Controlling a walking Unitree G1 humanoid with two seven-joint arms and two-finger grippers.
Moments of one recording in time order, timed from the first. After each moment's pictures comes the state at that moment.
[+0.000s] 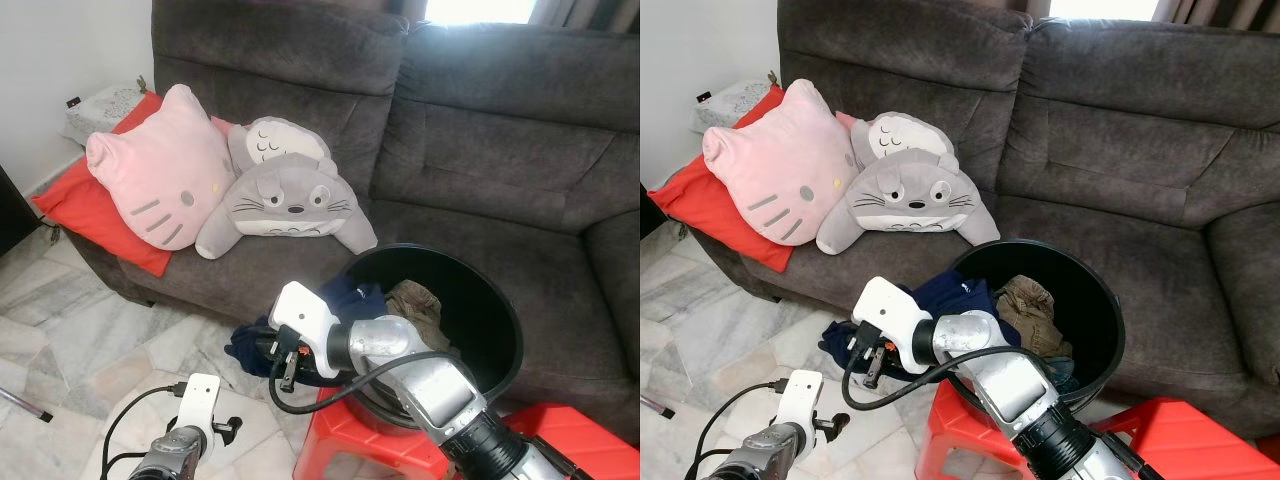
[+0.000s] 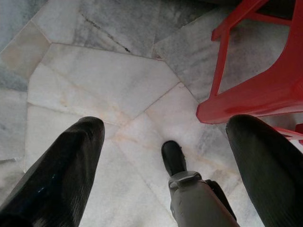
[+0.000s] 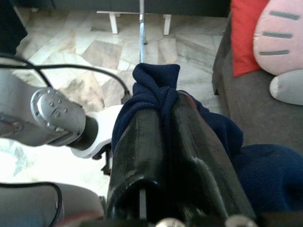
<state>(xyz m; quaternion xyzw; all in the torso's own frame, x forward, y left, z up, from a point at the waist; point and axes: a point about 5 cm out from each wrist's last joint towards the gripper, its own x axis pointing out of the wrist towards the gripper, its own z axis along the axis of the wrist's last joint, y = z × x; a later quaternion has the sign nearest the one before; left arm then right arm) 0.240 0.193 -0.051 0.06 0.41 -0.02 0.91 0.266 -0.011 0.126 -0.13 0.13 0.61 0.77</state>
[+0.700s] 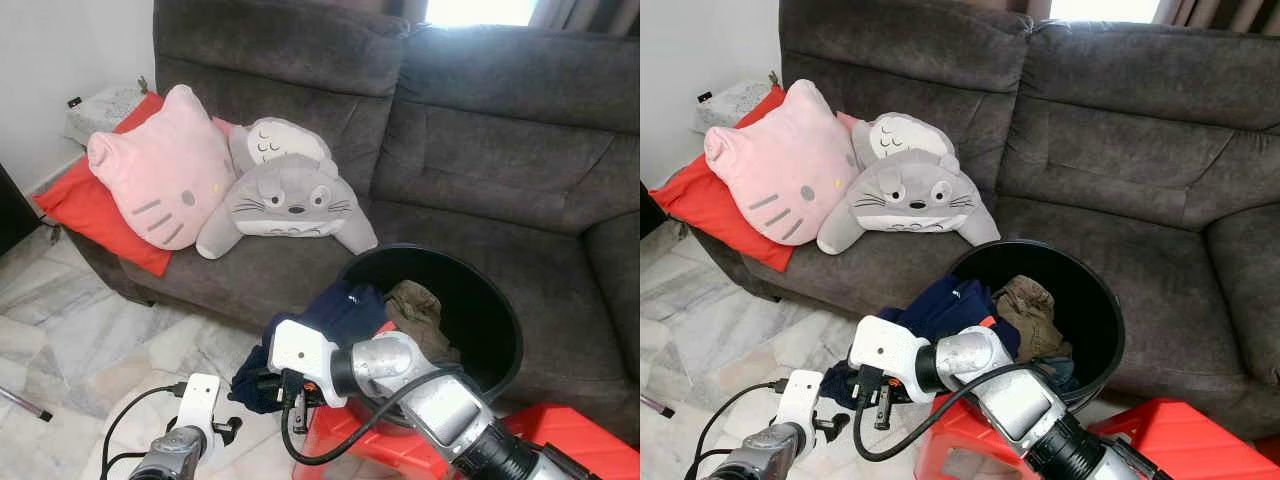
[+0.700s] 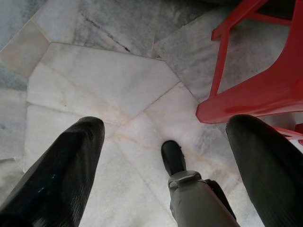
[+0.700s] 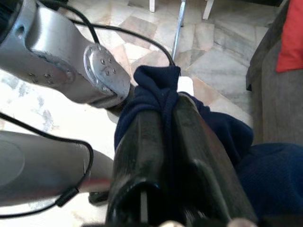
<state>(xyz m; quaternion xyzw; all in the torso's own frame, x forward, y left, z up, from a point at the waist) 0.240 0.193 -0.051 0.06 0.41 -0.02 0.91 0.248 -0.017 0.110 -0.17 0.15 0.66 0.71</state>
